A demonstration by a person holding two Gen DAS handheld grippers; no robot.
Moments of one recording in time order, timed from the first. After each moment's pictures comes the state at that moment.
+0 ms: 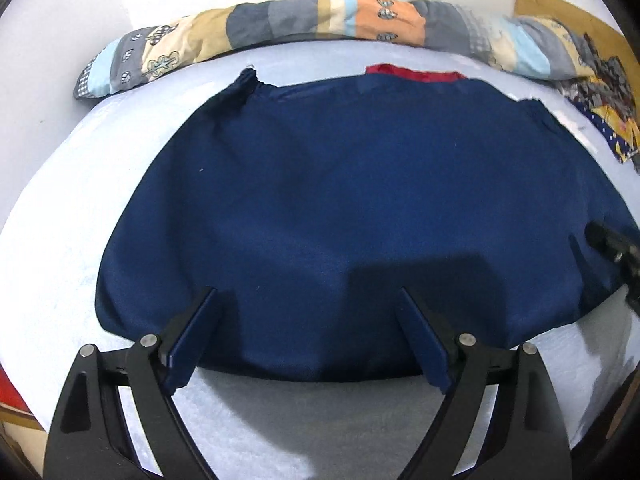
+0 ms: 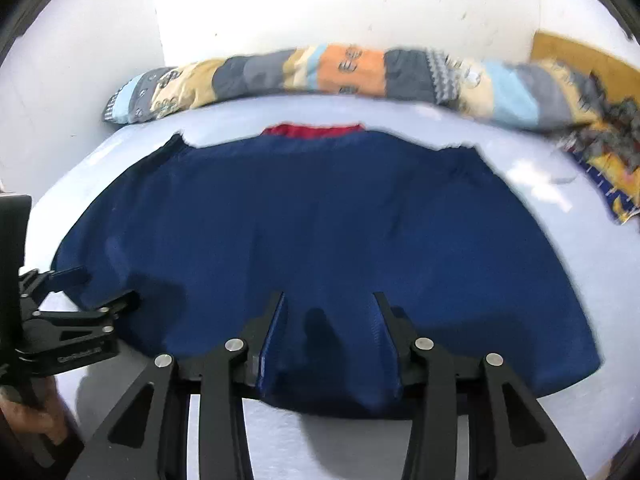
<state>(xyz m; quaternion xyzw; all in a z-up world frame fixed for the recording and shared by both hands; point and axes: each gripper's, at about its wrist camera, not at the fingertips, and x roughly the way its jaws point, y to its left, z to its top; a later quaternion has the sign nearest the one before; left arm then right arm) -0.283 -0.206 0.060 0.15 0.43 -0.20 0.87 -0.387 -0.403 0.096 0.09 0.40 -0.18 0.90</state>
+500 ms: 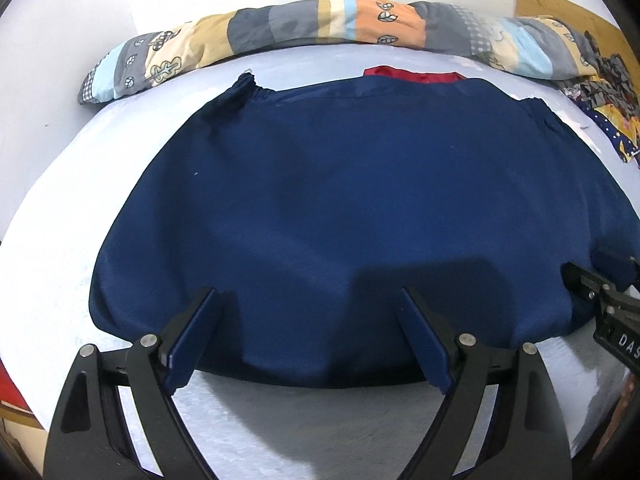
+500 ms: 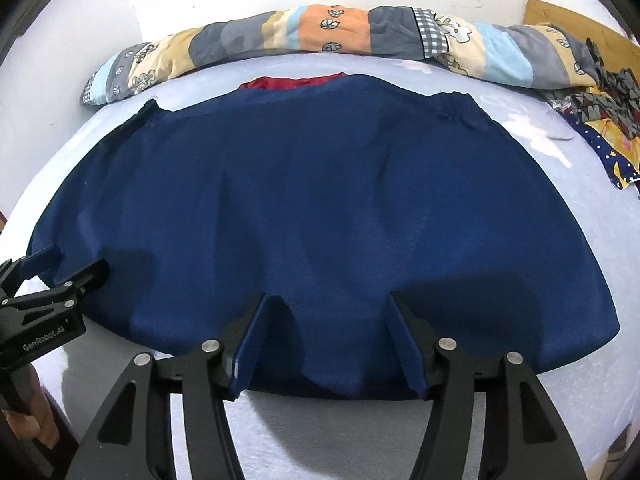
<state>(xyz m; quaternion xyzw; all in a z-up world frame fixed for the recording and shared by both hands) -0.286 -0.218 0.056 0.16 0.42 -0.19 0.87 -0.376 -0.410 0.066 0.11 0.45 -0.18 0.87</state>
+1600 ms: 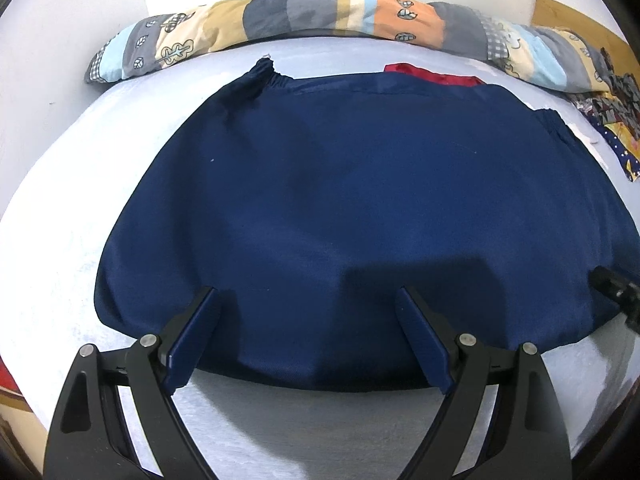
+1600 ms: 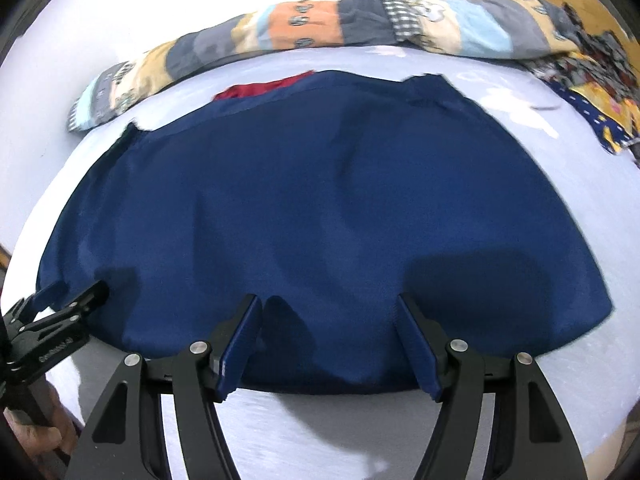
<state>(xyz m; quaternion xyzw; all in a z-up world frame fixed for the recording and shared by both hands) -0.274 -0.207 0.054 0.14 0.44 -0.18 0.87 -0.393 -0.440 0.074 0.17 0.46 -0.22 0.85</state>
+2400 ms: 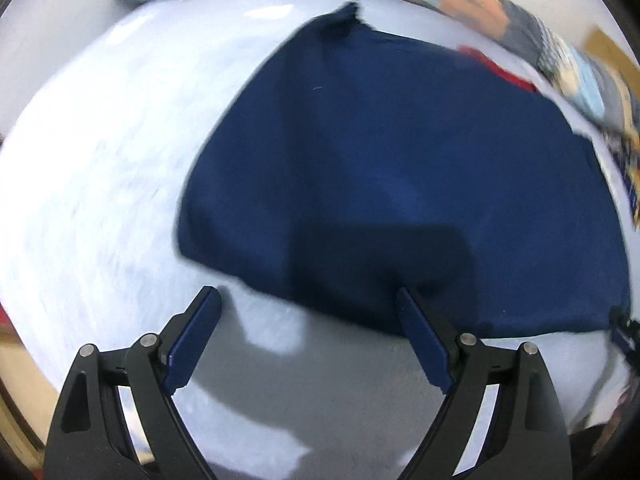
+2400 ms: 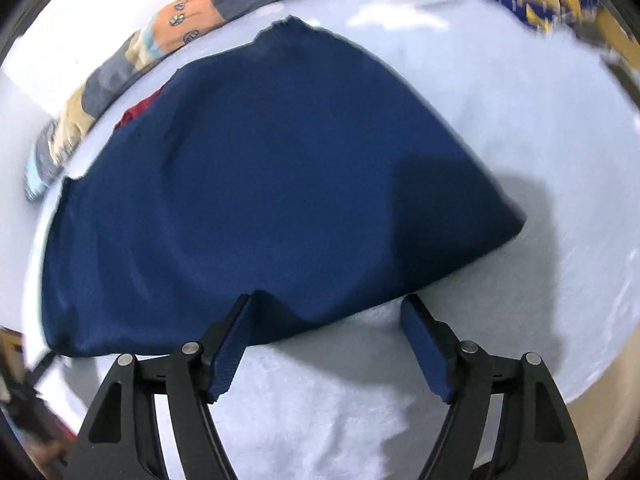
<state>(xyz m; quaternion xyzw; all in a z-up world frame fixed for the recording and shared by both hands) -0.251 -0.137 0.055 0.06 0.56 -0.12 0.82 -0.469 -0.523 0.074 0.34 0.47 -0.25 0.78</state>
